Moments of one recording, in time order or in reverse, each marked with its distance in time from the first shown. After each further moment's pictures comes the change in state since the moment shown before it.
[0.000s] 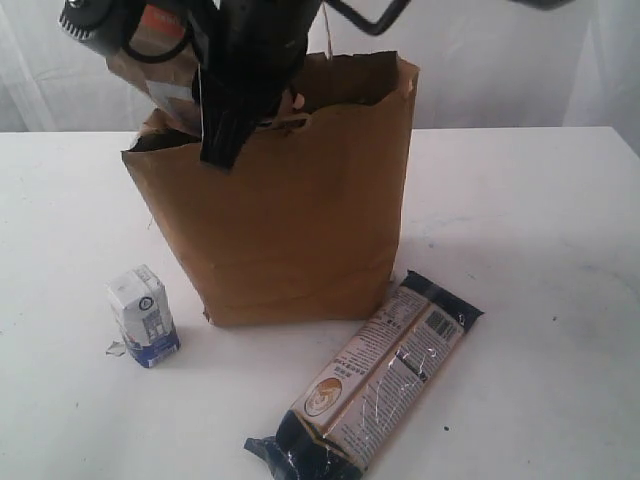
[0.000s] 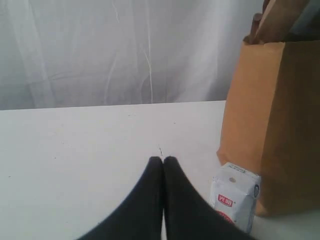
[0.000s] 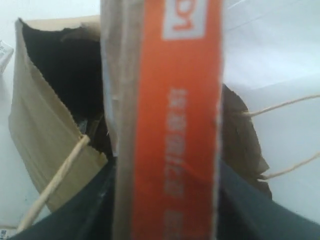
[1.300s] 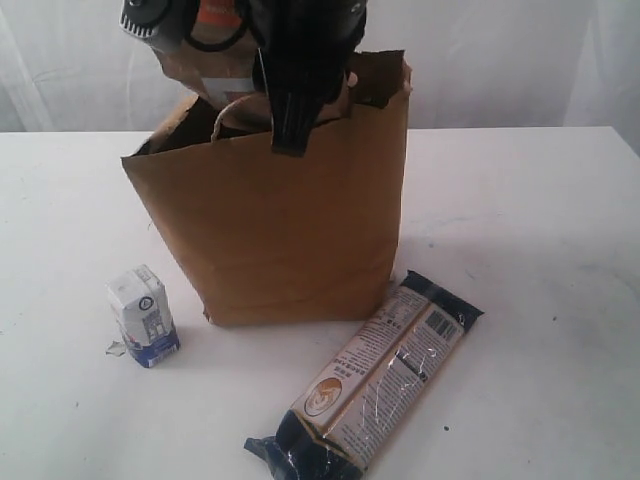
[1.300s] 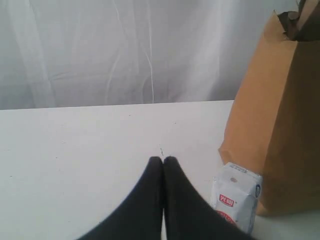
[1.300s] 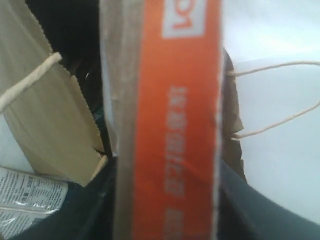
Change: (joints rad) left arm 0.000 0.000 0.000 -0.001 -0.002 0.000; right arm -0.027 -0.056 0.000 -0.033 0.119 -0.149
